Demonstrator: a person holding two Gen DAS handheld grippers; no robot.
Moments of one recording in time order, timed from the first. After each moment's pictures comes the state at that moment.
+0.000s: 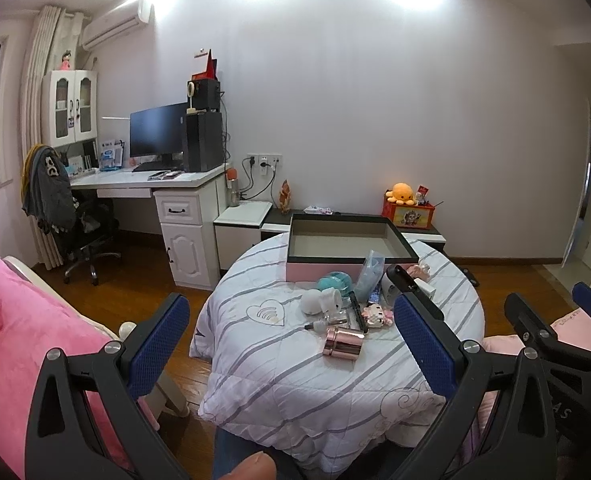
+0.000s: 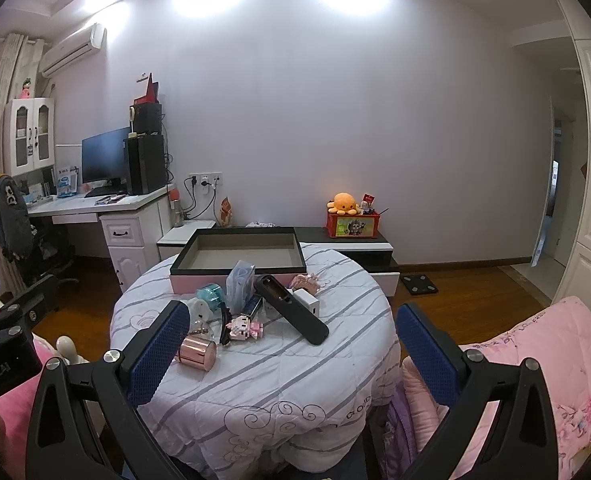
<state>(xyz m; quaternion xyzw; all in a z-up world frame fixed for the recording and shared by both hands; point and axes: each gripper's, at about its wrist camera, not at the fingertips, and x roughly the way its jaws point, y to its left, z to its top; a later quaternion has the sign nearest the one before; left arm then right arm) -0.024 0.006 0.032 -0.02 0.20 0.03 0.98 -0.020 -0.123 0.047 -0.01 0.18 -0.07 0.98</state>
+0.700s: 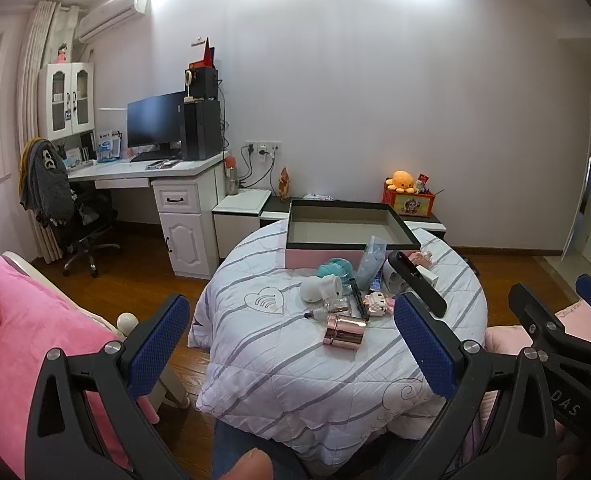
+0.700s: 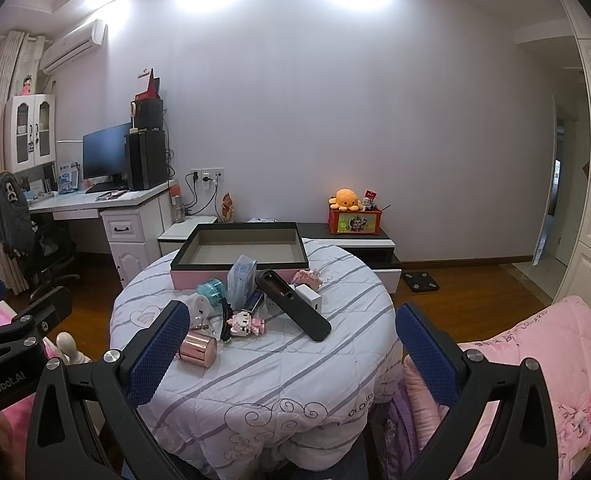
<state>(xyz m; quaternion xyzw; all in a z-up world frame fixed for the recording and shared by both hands) -0.019 0.008 0.021 -0.02 0.22 0.02 0.98 -0.017 -0.121 0.043 -0.01 0.19 -0.06 0.98</state>
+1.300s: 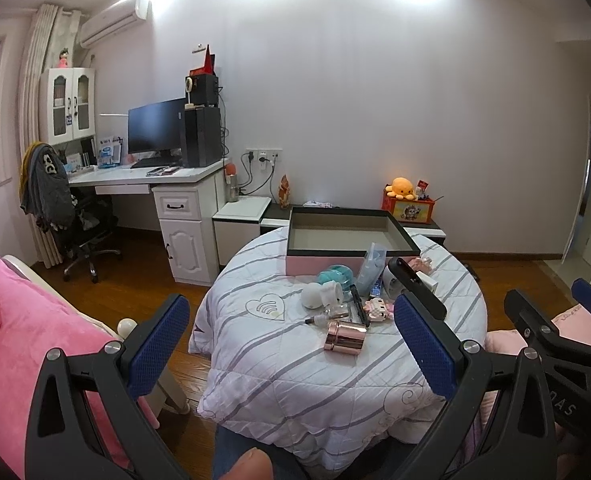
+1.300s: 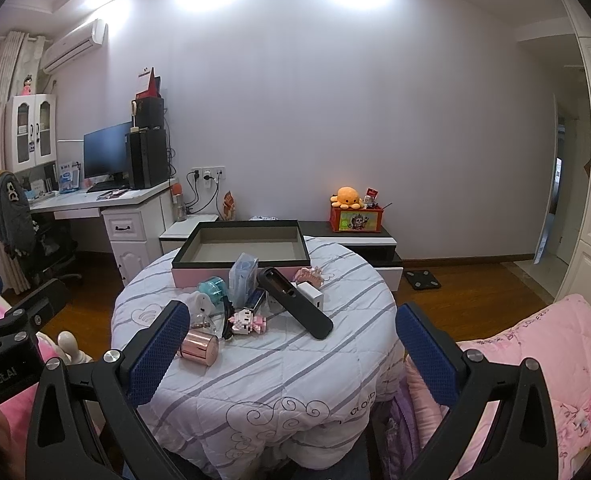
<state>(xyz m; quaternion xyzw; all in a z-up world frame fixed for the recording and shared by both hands) -0.020 0.007 0.022 -0.01 0.21 0.03 0.98 -0.017 -0.120 0.042 -0.01 0.19 -0.06 0.98</state>
